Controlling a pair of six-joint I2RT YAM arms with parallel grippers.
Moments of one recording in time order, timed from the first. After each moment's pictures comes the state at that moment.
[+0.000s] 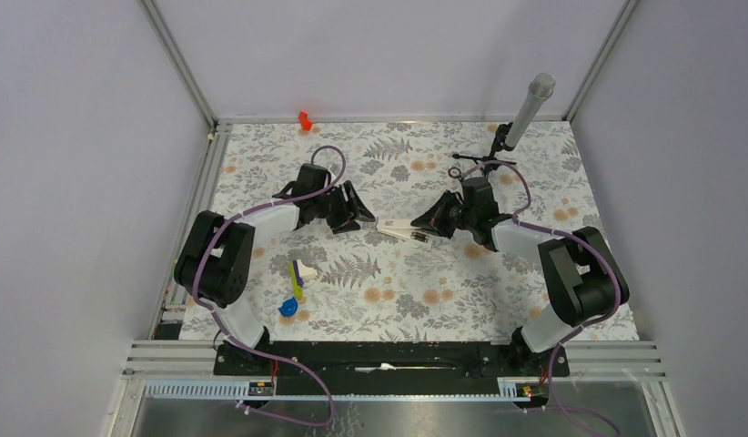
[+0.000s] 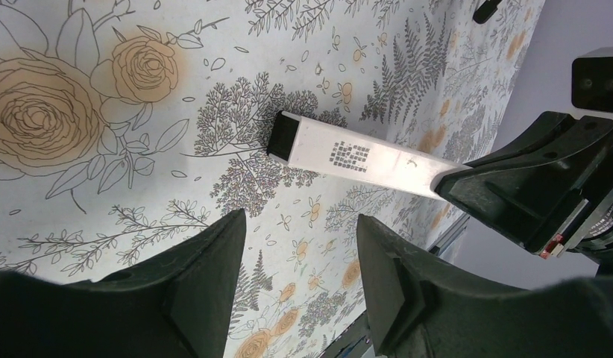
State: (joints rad) left arm -0.37 1.72 0.97 -0.07 0.51 -0.80; right arm 0.36 1.60 0.73 0.19 -0.46 1.01
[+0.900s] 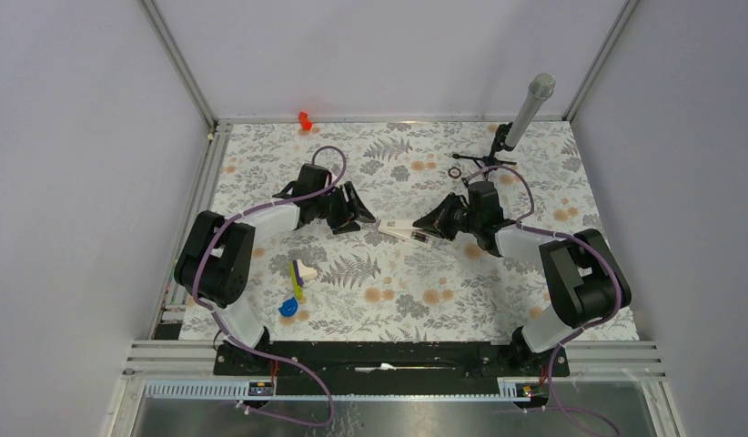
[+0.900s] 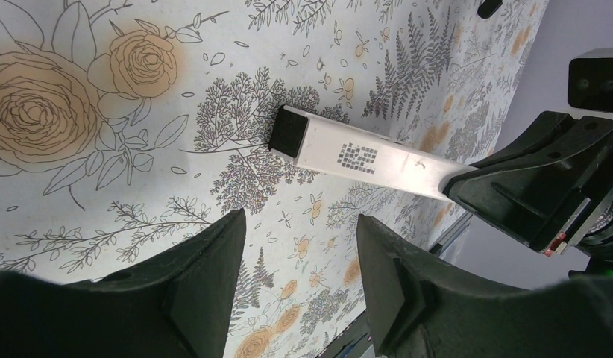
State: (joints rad) left arm -0.37 1.72 0.97 -0.09 0.51 -0.79; right arm 0.33 1.59 0.67 0.30 -0.53 1.05
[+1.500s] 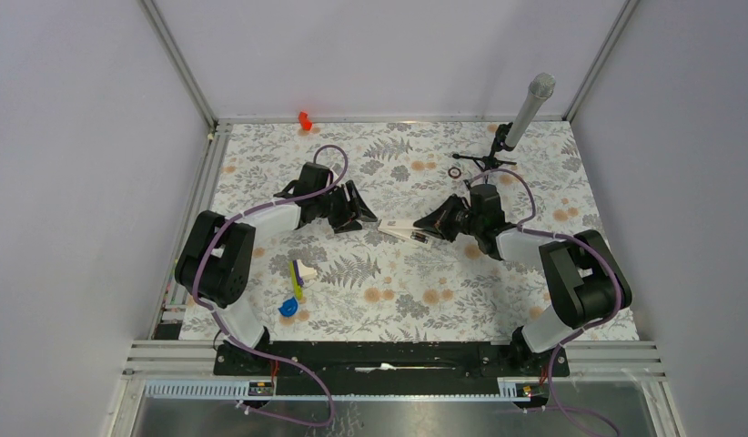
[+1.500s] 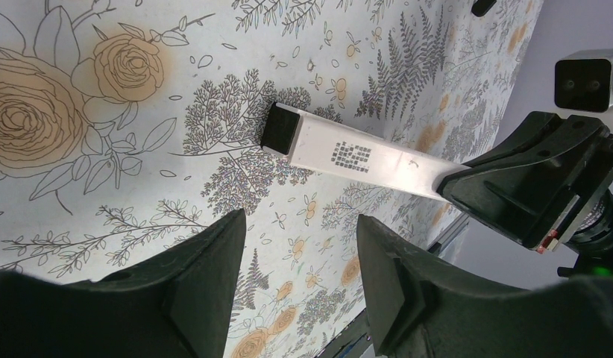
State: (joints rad) left arm -0.38 1.72 0.98 -0.09 0.51 -0.79; right arm 0.32 1.58 0.63 0.36 -0.53 1.10
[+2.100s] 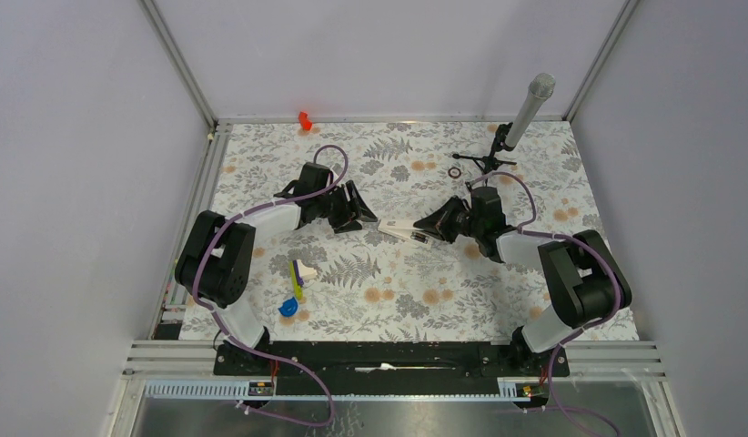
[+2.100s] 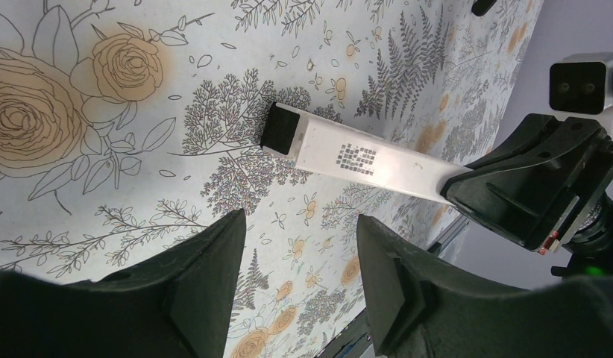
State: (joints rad) left arm -0.38 1.72 0.98 -0.09 0.51 -0.79; right arm 0.32 1.58 0.60 0.42 -0.53 1.14
